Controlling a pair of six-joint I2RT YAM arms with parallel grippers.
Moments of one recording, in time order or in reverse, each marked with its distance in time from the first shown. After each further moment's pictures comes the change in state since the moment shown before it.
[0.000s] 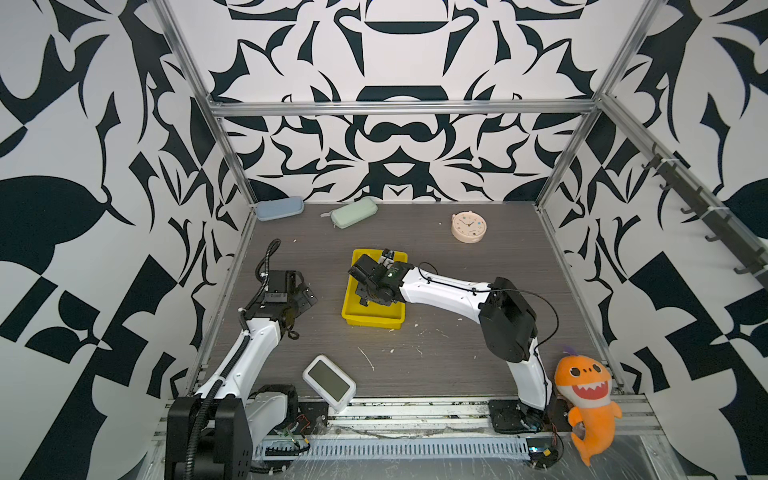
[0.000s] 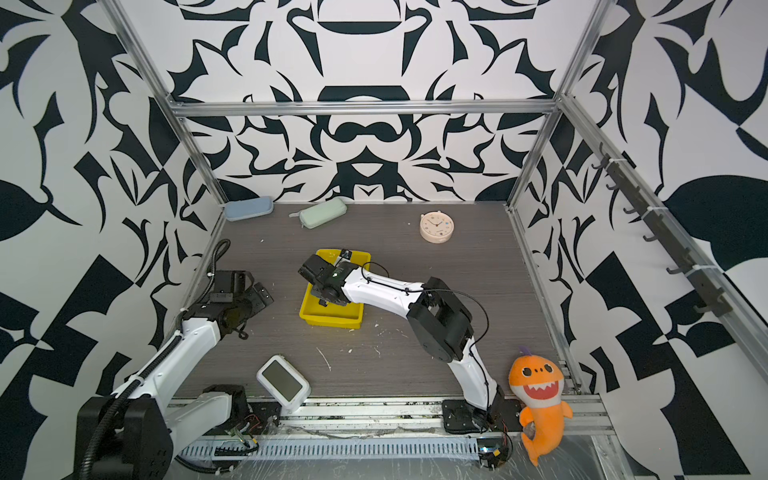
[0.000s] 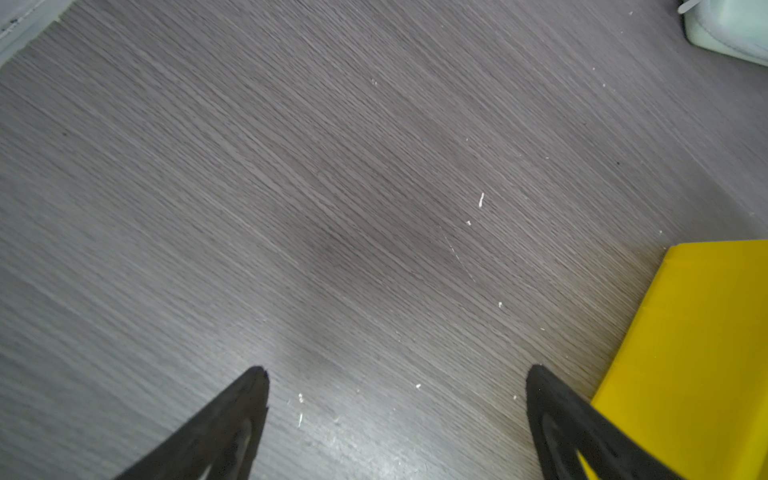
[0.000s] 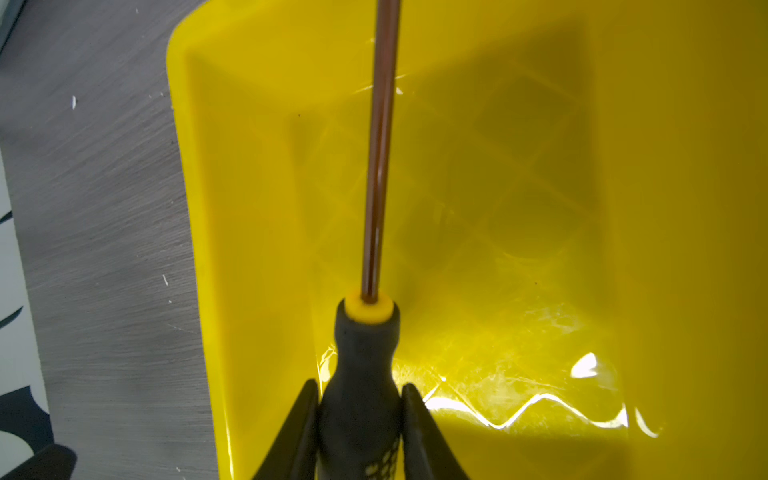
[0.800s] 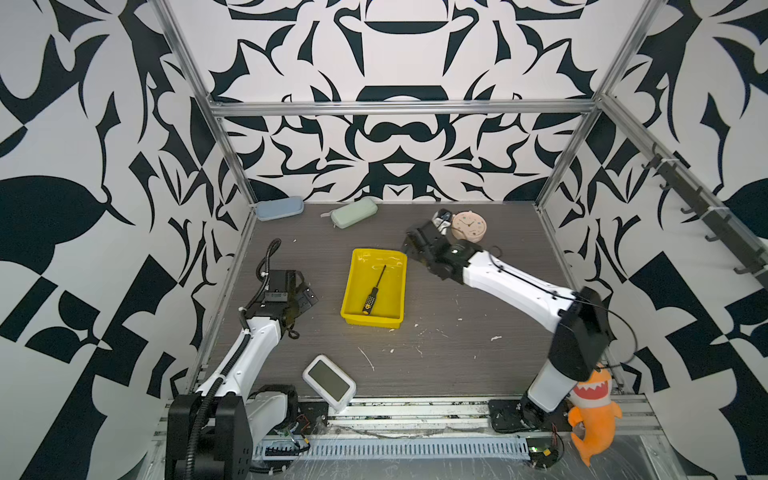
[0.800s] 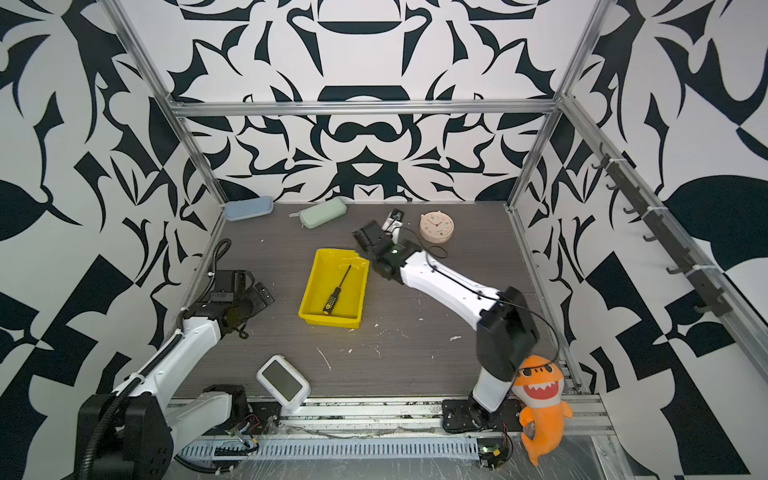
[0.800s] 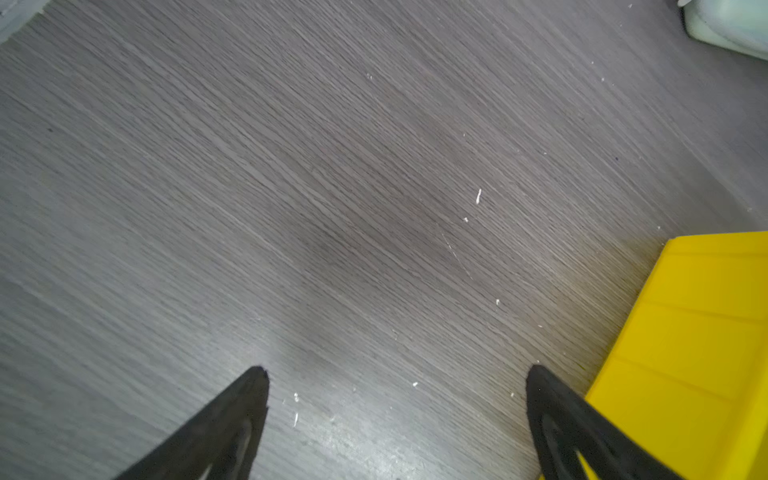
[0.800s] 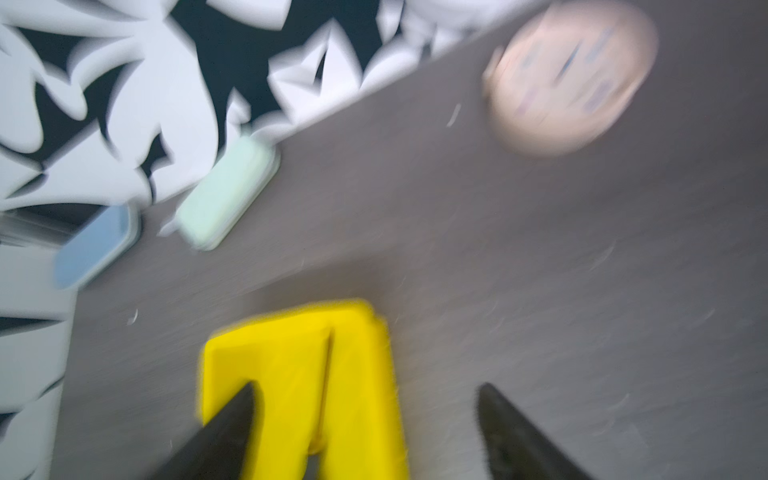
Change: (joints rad) left arm 0.000 0.015 0.004 0.001 0.016 0.001; right arm -0.260 -0.489 -0.360 0.210 0.331 -0.375
